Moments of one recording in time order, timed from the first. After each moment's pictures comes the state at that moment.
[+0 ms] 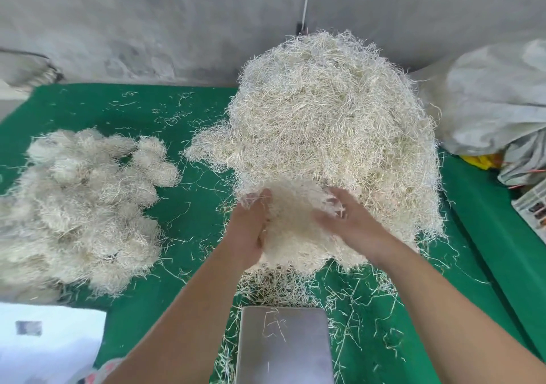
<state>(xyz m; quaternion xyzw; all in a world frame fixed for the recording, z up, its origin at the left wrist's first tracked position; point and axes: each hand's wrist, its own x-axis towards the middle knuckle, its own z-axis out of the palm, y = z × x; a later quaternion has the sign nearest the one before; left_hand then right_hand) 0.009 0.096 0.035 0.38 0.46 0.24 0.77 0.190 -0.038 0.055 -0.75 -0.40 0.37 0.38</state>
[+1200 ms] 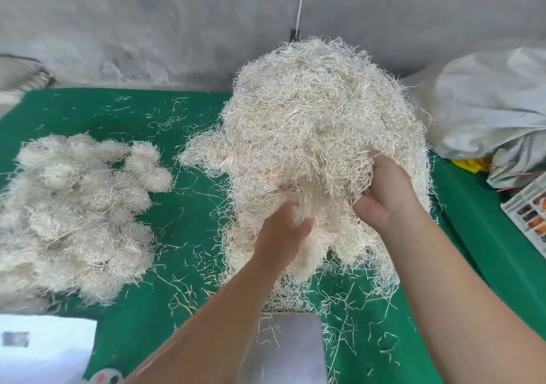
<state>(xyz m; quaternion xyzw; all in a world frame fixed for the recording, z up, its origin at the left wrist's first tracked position) 0.056 0.064 0.013 0.80 0.39 0.20 0.42 0.197 -0.012 0.142 -0.51 -0.05 0.42 0.75</state>
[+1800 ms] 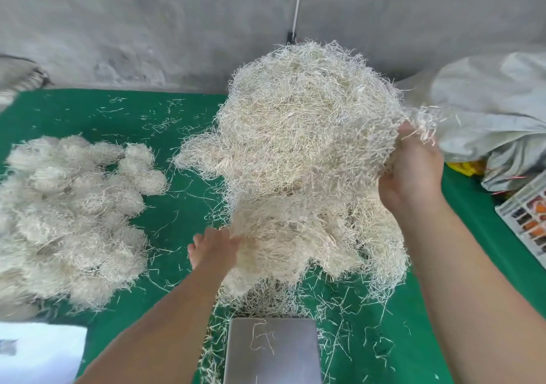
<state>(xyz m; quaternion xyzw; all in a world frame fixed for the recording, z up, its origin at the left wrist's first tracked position) -0.015 0.132 -0.047 0.79 0.59 -0.07 0.15 0.231 -0.007 0.166 -0.54 -0.04 0.19 0.82</state>
